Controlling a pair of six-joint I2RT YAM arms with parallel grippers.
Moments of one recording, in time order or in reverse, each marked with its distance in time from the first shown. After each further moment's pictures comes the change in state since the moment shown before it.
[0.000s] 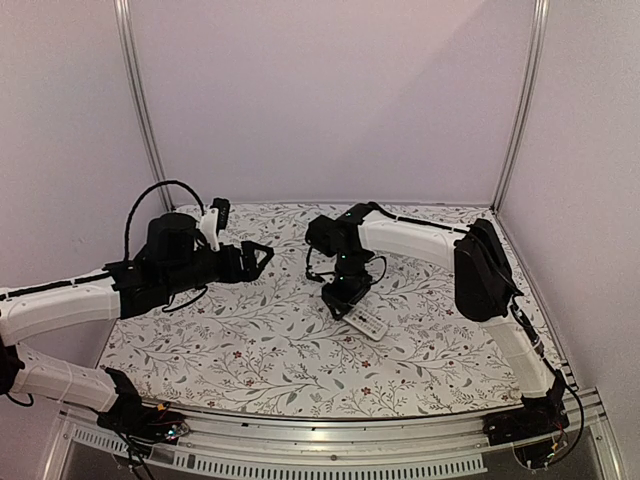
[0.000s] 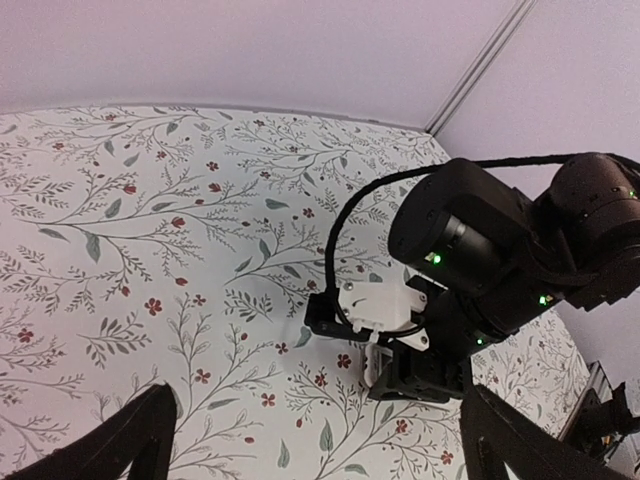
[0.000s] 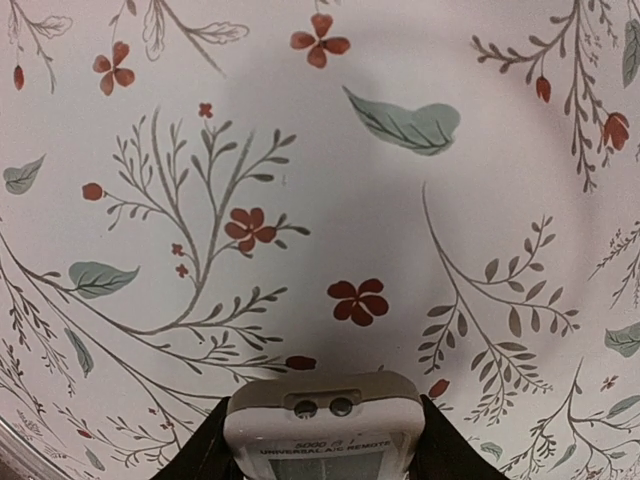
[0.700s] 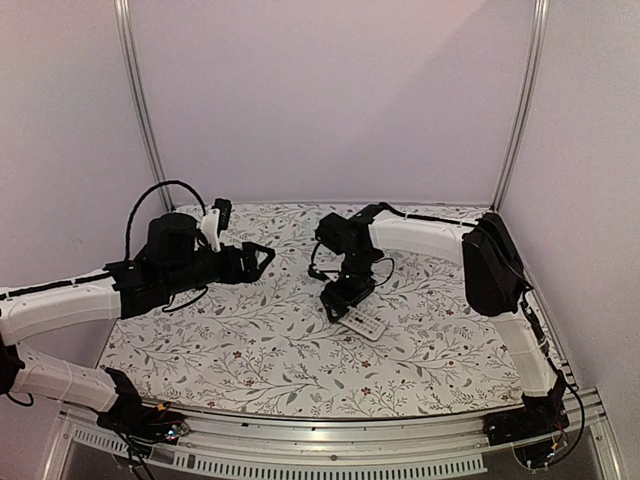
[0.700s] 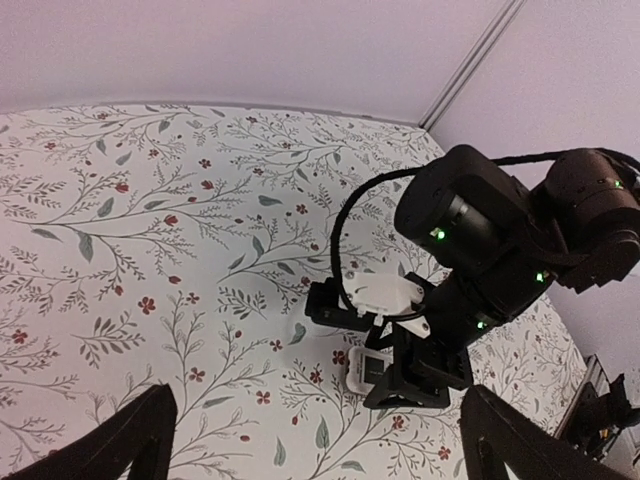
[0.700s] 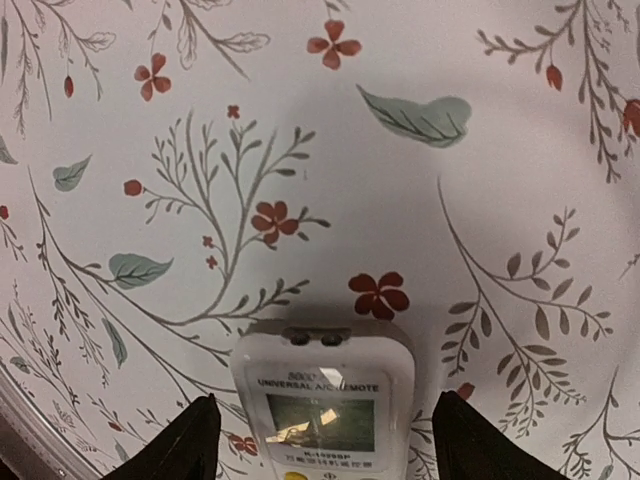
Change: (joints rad) left arm 0.000 0.003 0.000 0.002 0.018 0.007; right arm -0.036 -0.058 -0.119 0.116 -0.132 0.011
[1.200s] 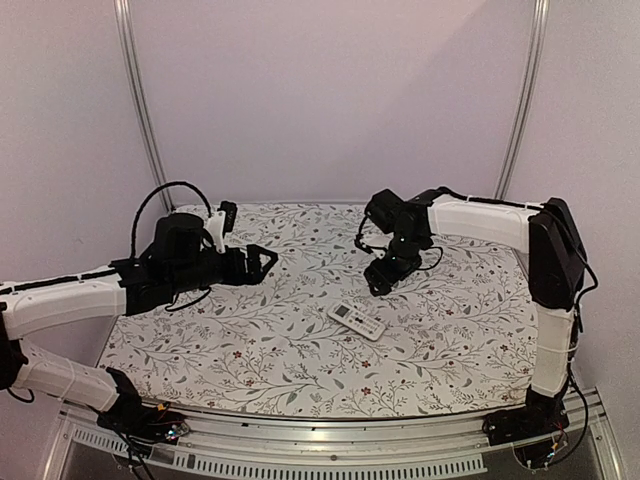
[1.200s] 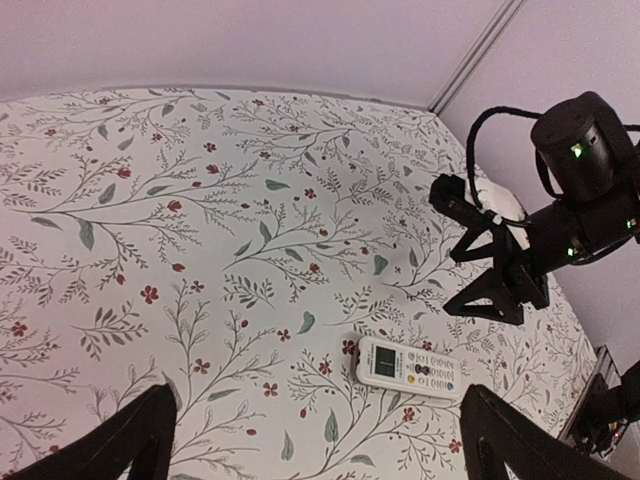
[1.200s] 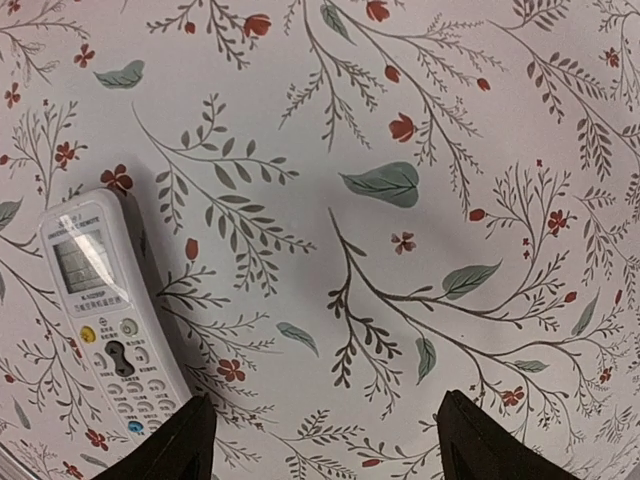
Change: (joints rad) left arm 0.000 0.041 0.016 -0.019 0.004 0.009; right arm -0.134 -0.381 -0.423 0.207 0.197 -0.013
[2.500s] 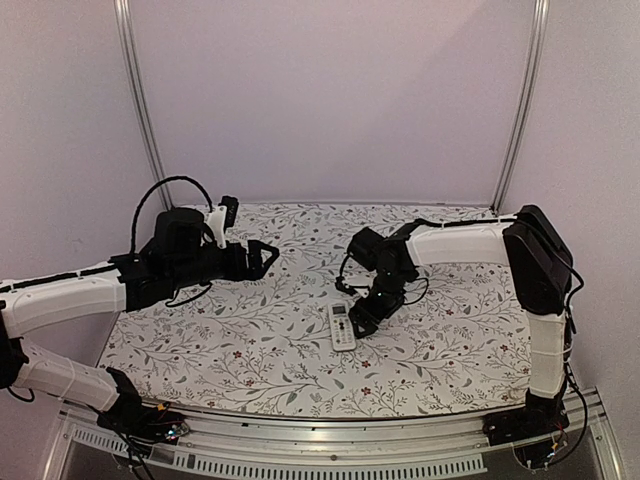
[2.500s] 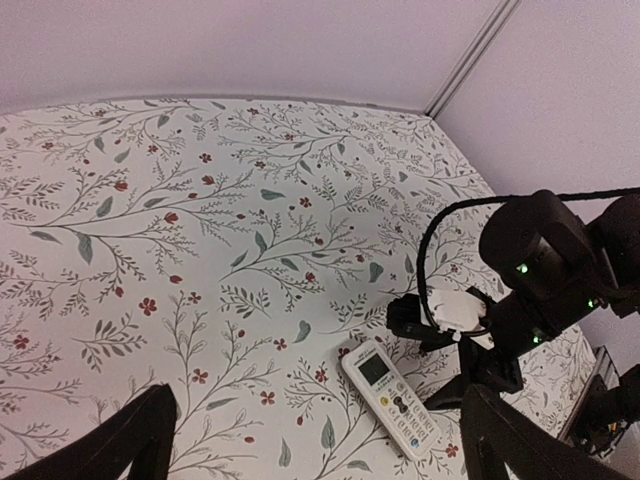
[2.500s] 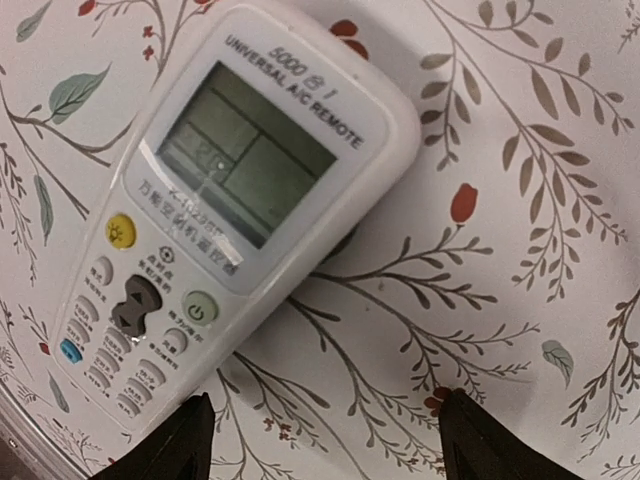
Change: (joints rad) left arm 0.000 0.011 0.039 -0.023 0.002 0.015; right arm 0.105 0.062 -0.145 0.074 -0.177 0.007
